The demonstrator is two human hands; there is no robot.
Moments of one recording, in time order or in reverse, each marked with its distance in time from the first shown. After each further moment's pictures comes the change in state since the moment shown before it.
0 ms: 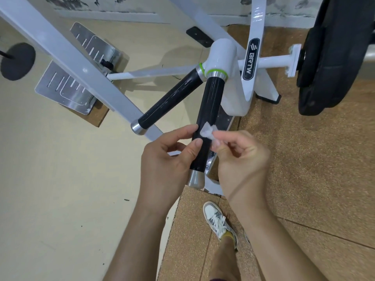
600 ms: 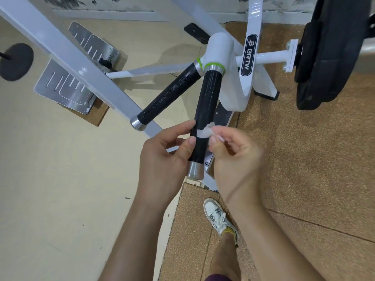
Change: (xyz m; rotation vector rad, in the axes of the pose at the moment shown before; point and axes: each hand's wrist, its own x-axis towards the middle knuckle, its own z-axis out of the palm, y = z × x) left_hand -0.006 -0.005 -0.003 0.007 -0.032 0.052; right_hand -0.012 -0.005 0.001 0.009 0.015 0.068
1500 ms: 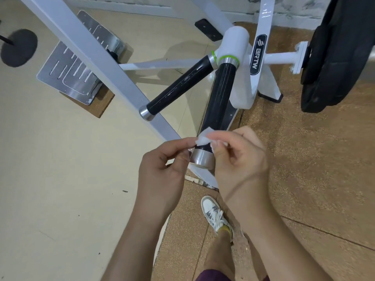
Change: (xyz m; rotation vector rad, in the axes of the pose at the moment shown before) left_hand -0.033 -0.015 -0.019 -0.026 0.053 -0.035; right_hand -0.025 -0.005 -0.006 -0.279 -0.113 -0.334
